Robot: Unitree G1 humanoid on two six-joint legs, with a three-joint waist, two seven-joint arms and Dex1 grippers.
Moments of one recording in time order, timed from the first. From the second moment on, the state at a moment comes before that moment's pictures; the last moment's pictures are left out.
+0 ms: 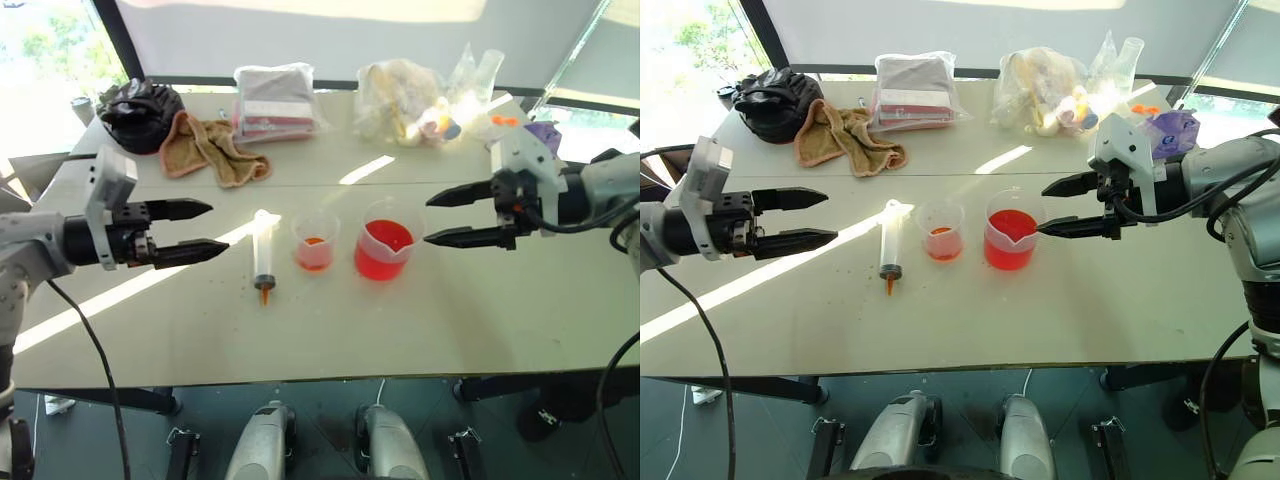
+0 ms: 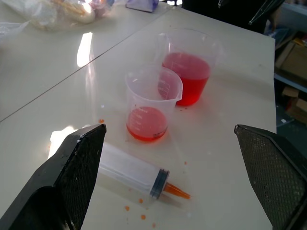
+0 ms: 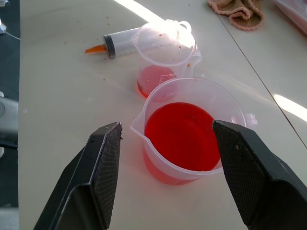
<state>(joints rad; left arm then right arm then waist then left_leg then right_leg) -0.40 1.00 0.28 -0.20 -0.80 0.79 -1.12 -0.74 -1.05 0.04 -0.12 0.47 0.69 1.33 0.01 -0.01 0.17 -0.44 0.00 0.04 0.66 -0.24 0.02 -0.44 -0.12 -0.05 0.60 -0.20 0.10</state>
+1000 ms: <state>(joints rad) -0.36 1.04 0.30 -0.21 -0.78 0.79 -1.15 -0.77 -1.04 0.06 -0.07 0.43 0.65 1.36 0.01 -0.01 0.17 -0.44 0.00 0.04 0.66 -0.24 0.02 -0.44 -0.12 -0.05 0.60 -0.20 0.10</state>
